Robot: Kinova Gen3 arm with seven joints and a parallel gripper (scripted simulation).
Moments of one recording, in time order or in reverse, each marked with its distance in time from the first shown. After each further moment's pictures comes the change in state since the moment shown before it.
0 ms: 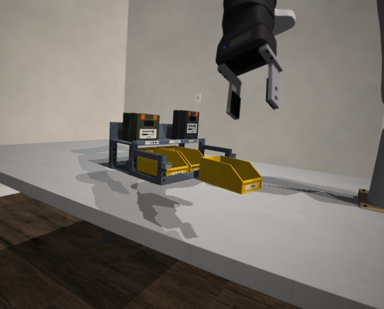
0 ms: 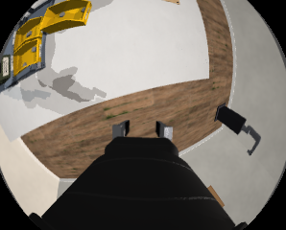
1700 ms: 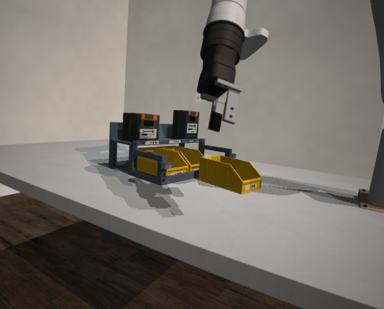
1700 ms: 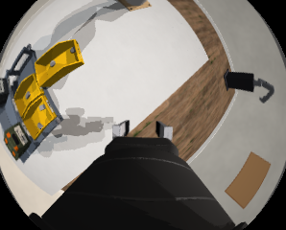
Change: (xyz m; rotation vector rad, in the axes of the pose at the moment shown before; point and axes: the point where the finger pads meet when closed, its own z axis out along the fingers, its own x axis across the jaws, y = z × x) arm -0.094 -0.060 -0.031 0.059 -0.146 0.456
